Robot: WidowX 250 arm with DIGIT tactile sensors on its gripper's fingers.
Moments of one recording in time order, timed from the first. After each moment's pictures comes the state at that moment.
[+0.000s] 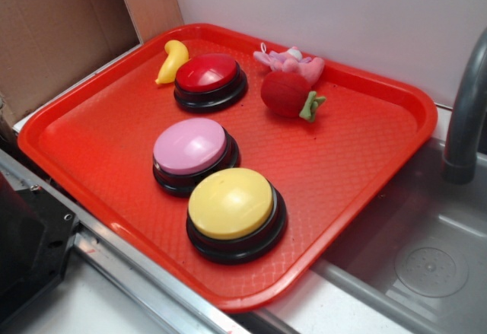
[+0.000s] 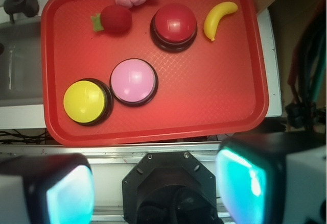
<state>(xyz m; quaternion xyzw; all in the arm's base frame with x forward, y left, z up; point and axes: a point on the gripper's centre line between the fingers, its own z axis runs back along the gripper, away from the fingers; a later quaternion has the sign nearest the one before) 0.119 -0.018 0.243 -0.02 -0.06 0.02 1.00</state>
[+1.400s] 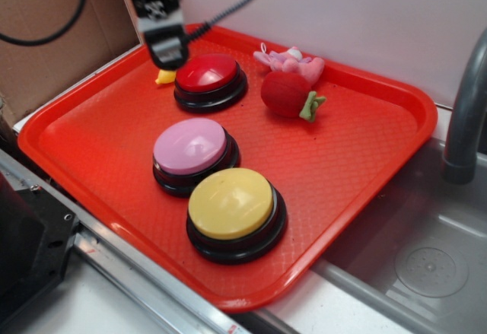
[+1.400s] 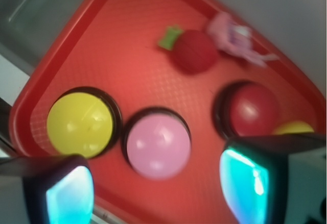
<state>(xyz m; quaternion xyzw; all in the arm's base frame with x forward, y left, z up) 0.220 -0.087 0.137 0.03 -0.03 -0.35 0.94</state>
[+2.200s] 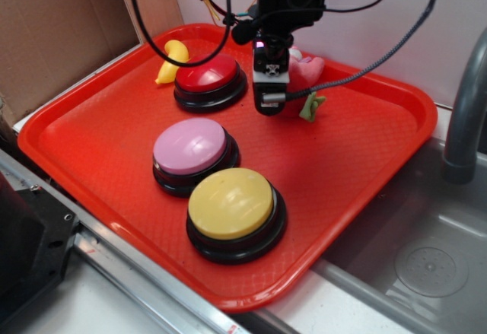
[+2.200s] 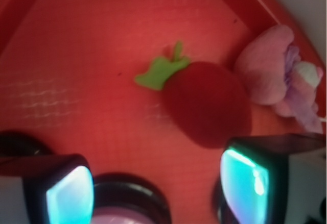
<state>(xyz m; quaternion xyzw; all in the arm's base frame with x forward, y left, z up) 0.293 -0.082 0.065 0.04 0.05 -0.37 0.93</state>
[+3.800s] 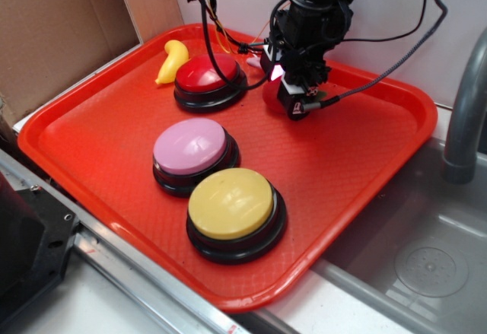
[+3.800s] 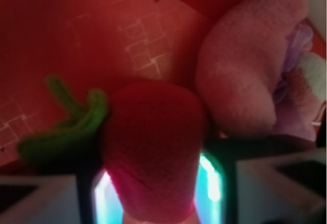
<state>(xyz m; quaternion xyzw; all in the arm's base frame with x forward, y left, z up) 0.325 -0.065 0.023 0.11 0.09 -0.21 0.97</state>
